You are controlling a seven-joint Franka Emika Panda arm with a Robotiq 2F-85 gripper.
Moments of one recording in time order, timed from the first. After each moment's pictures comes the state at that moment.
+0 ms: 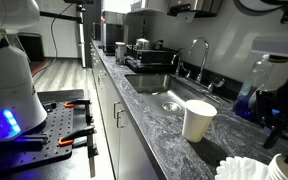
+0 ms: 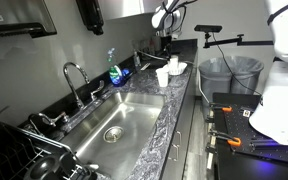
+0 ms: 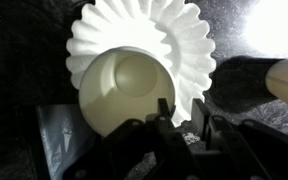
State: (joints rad) arm -0.52 0.48 -0.22 -1.69 0.01 2.14 -0.65
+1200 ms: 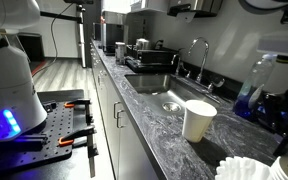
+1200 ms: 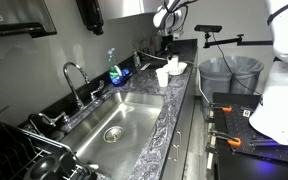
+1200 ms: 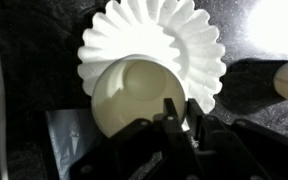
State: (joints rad) arm -0.54 0.48 -0.22 -1.68 0.01 2.14 -0.65
